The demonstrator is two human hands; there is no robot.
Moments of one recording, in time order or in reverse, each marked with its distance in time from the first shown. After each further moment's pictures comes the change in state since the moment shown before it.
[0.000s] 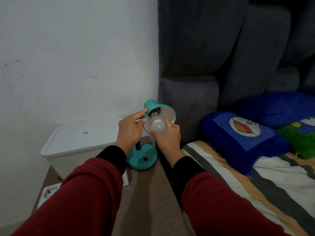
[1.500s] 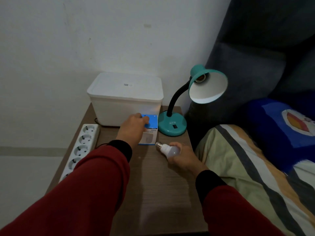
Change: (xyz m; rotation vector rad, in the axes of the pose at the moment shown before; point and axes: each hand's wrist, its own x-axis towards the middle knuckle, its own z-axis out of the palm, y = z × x) left_hand -0.087 -0.134 -0.024 0.698 -0.190 -0.073; right_hand -0.072 0.106 0.051 -0.328 -0.612 0.113
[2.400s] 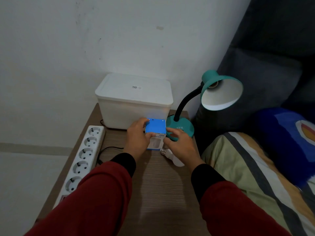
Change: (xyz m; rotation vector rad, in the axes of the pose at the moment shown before) left_hand -0.003 -0.010 0.030 -0.605 0.247 -0.260; right_hand 0.023 -0.056 0.013 0.077 0.225 -0.288
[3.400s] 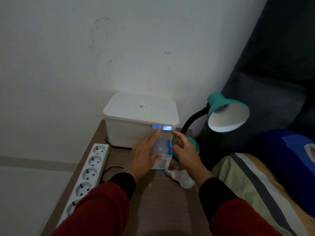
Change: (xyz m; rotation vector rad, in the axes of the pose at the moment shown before) left_hand 0.008 -0.010 -0.010 0.041 -0.162 0.311; right_hand 0.029 -0.018 -0.002 0.257 -0.041 -0.015
